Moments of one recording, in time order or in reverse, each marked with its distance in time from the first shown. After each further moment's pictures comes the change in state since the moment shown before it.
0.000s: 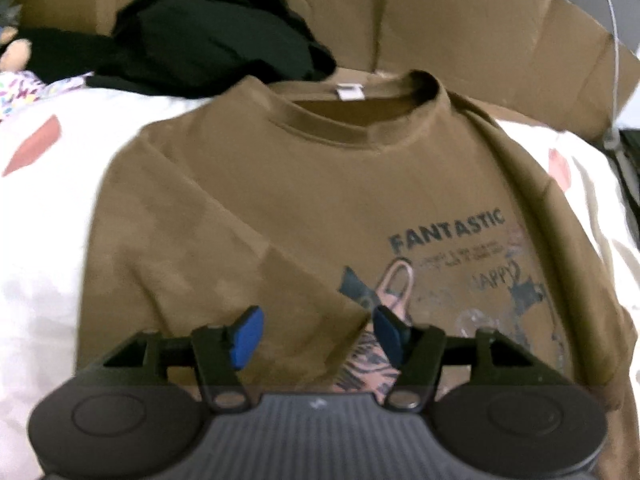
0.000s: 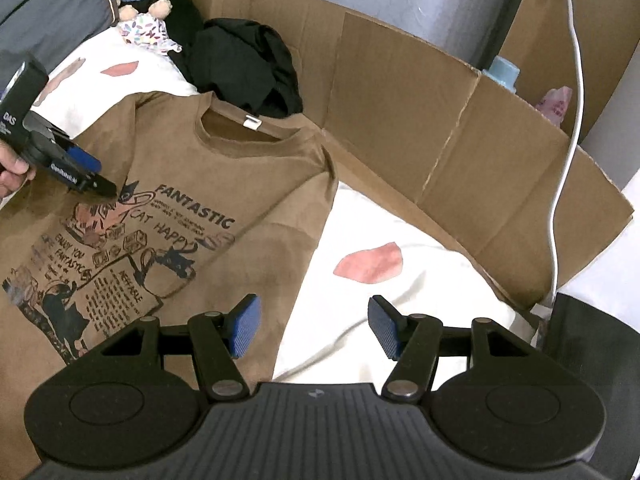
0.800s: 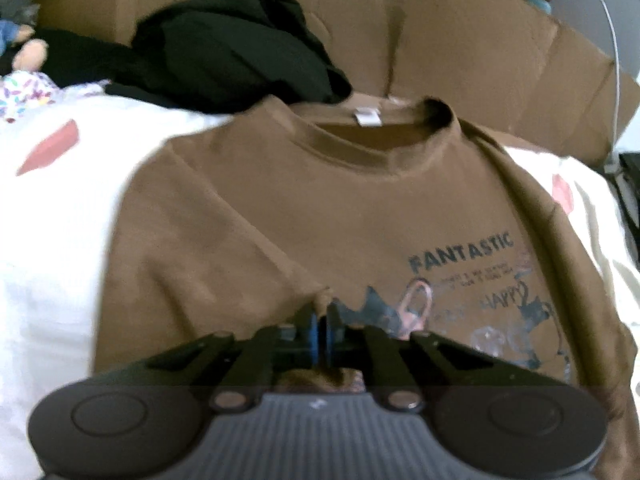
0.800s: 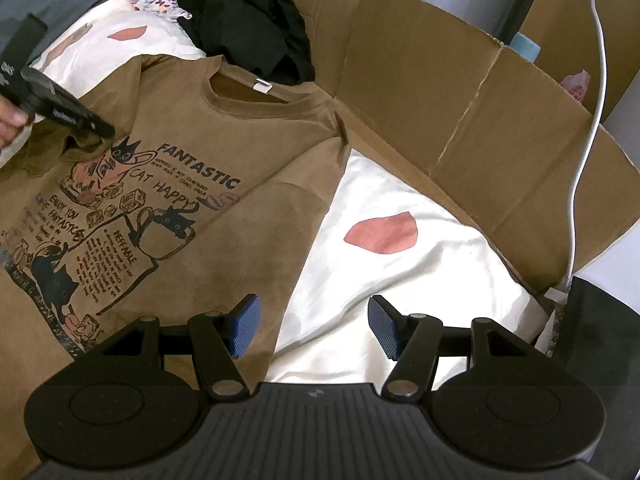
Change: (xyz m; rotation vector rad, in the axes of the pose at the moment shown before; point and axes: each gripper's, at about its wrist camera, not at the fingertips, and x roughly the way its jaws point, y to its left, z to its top) left arm -0.019 0.032 0.003 -0.048 -0.083 0.014; right arm 0.020 0.008 -0.014 -0.045 0.060 0.009
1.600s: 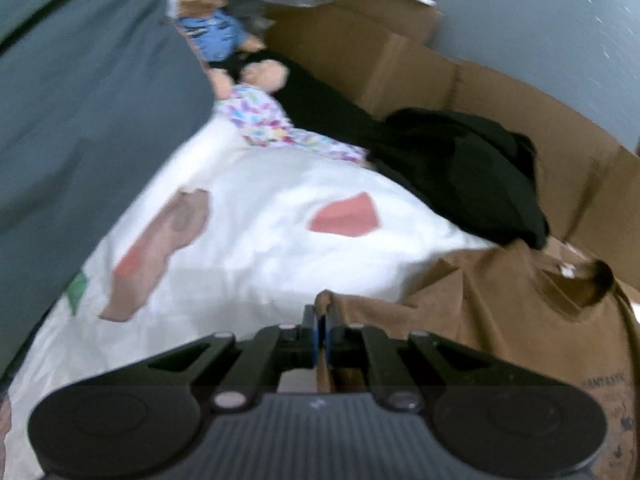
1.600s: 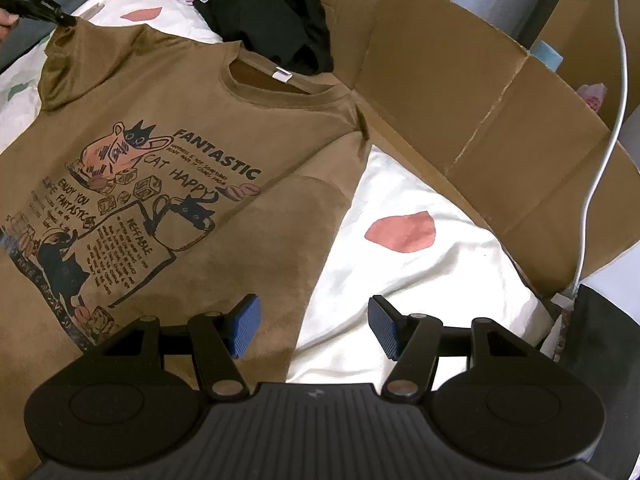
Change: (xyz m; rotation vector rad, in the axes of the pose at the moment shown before) left arm -0.080 0.194 0.022 -0.313 -0.179 0.282; right arm 0.006 0.023 0.009 -0.044 0.038 -0.003
